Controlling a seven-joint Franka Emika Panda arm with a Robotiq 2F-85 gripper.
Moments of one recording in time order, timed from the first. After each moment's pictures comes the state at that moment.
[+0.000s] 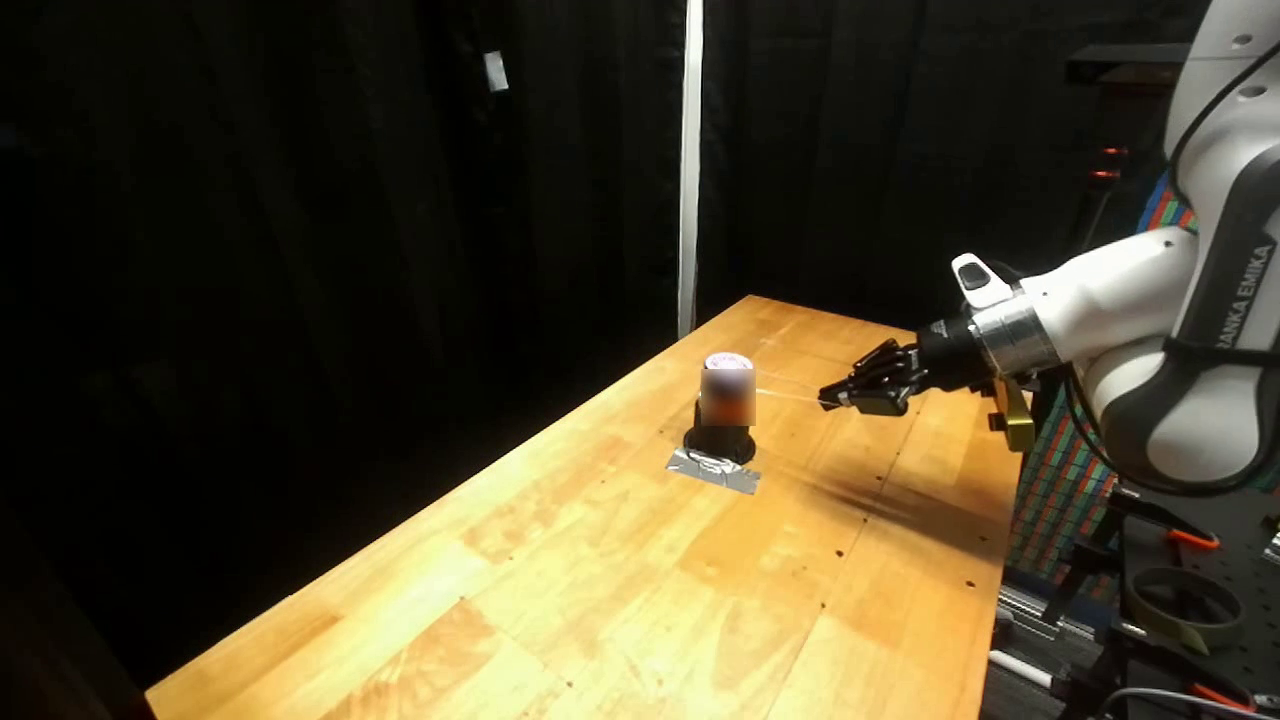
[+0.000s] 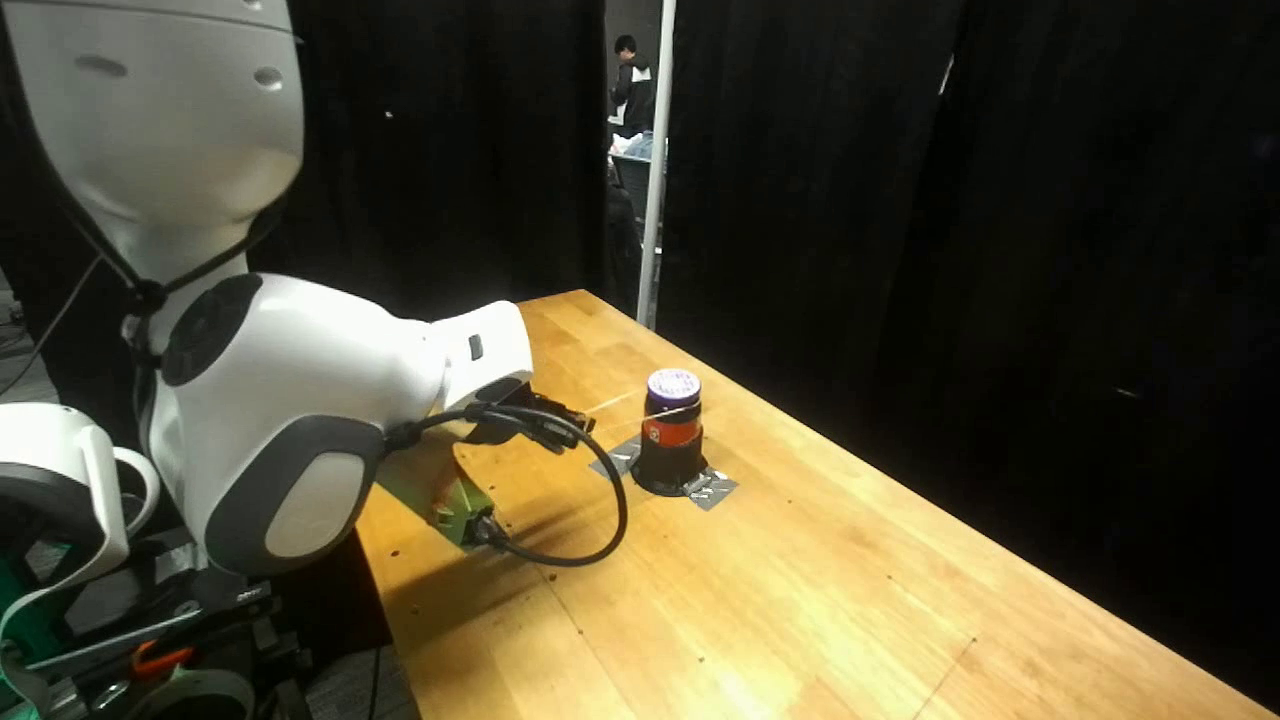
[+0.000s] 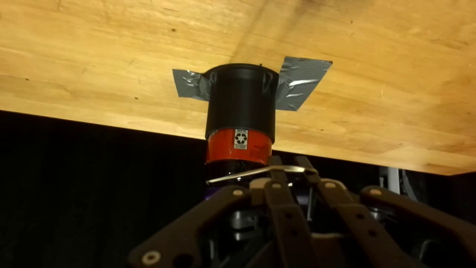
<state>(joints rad) 0.15 0.42 -0.06 -2.76 -0.21 4.14 -0.07</state>
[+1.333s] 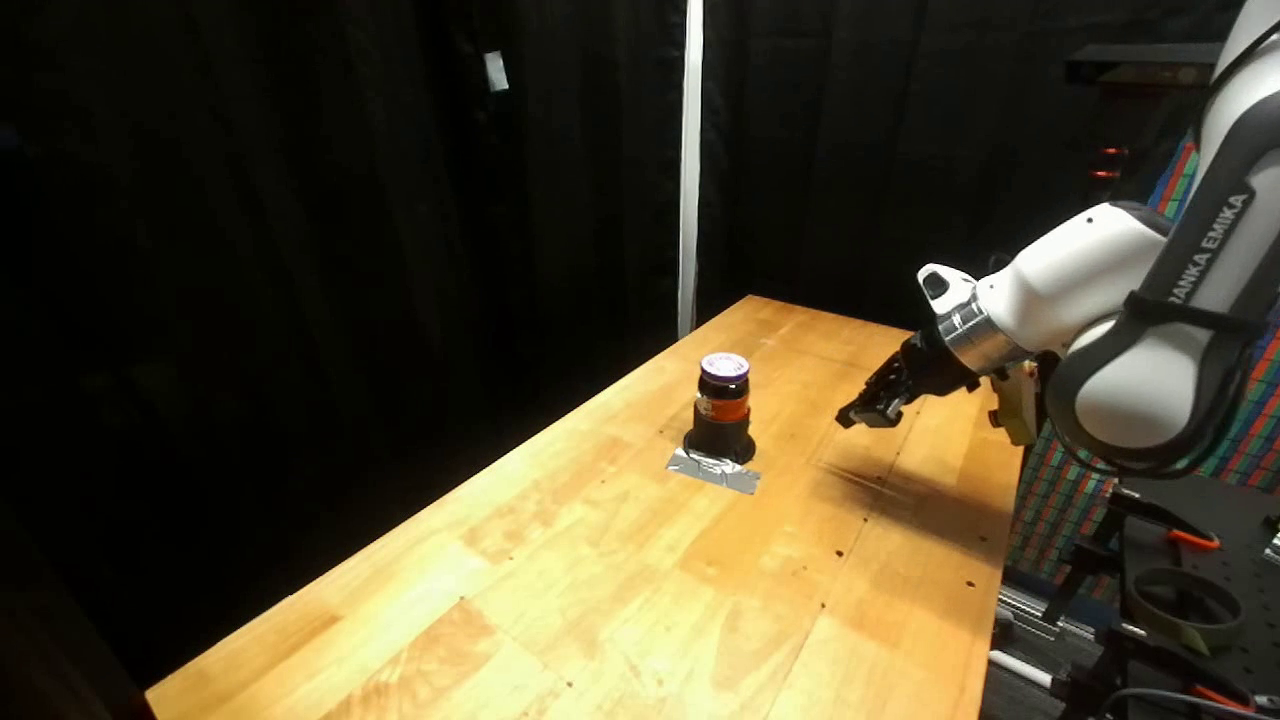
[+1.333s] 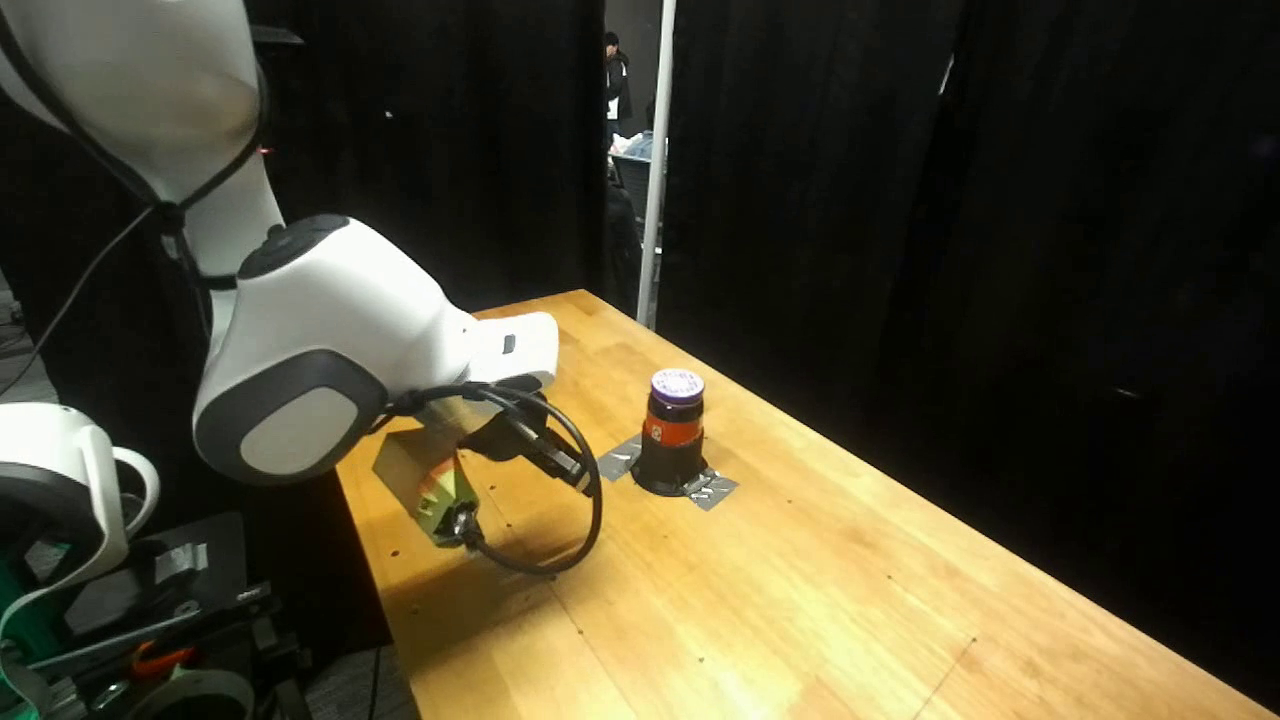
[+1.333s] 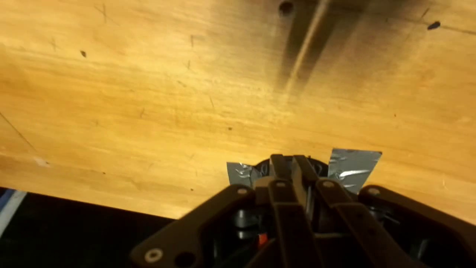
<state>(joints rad) 0.27 0.29 -0.04 -2.74 0.27 3.67 -0.29</state>
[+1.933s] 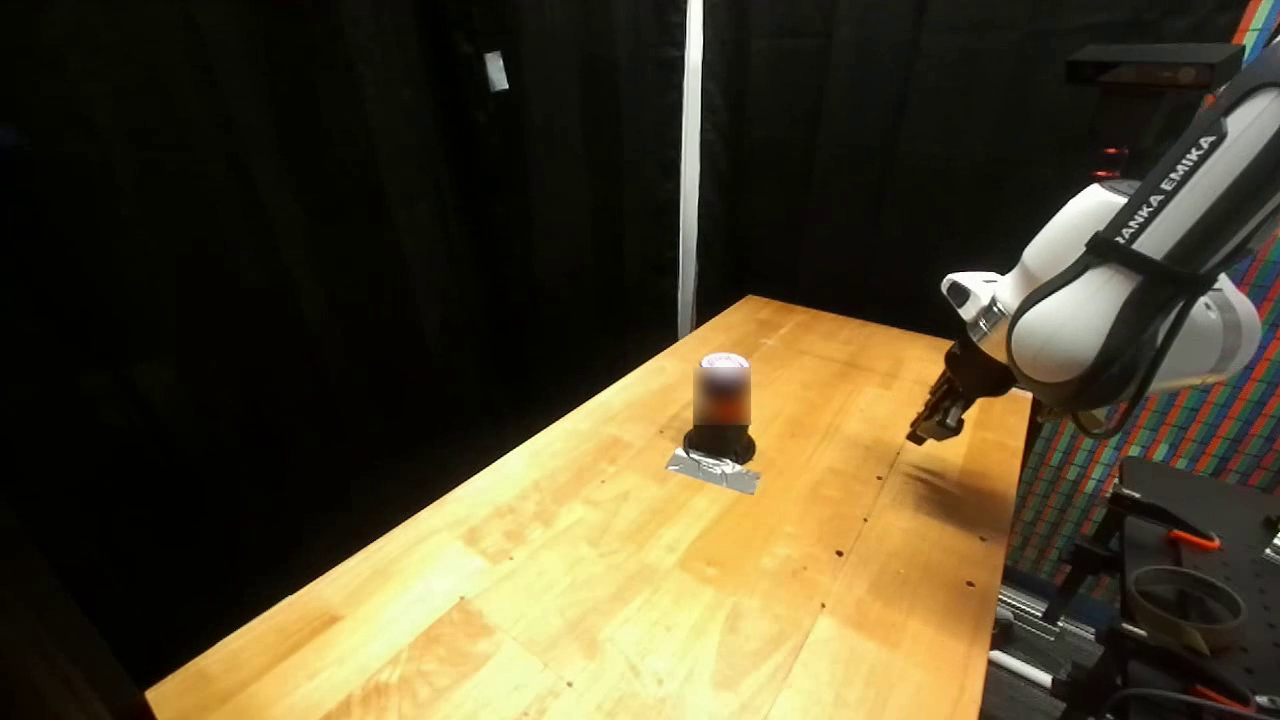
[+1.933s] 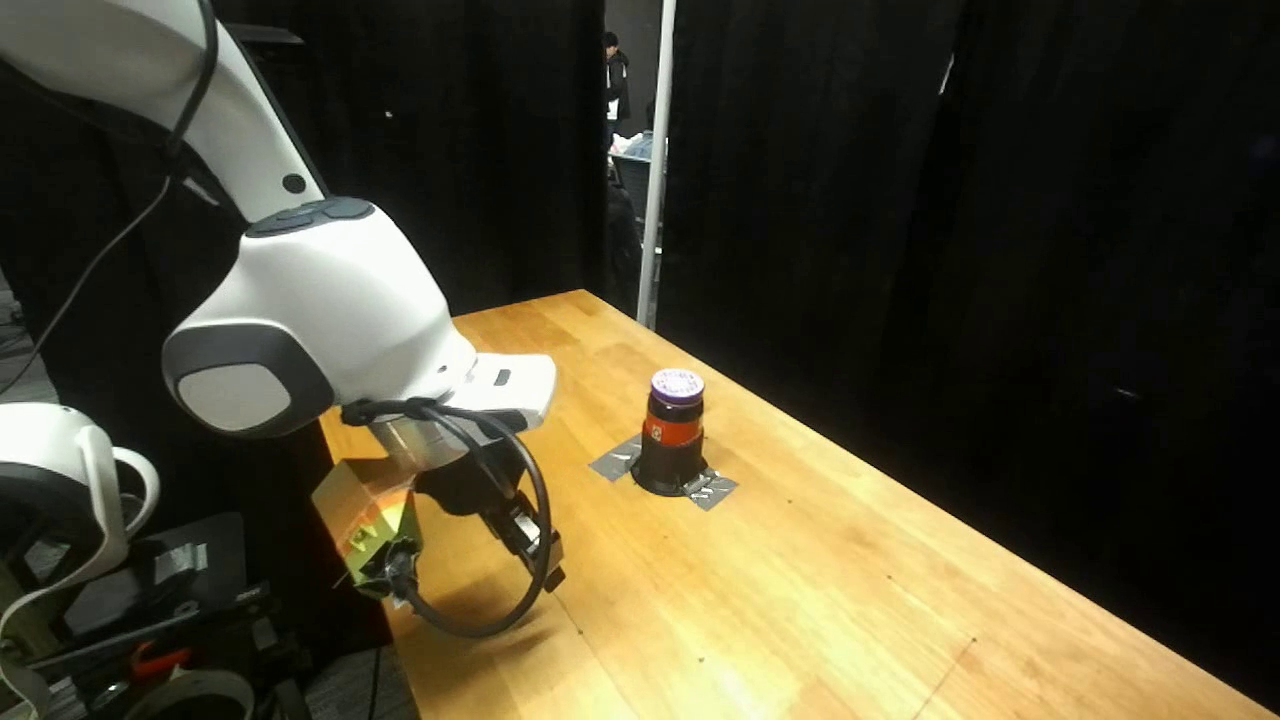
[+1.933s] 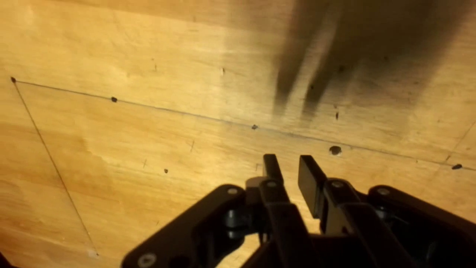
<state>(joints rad) 0.93 0.24 -0.63 -2.76 0.88 3.30 -0.77</state>
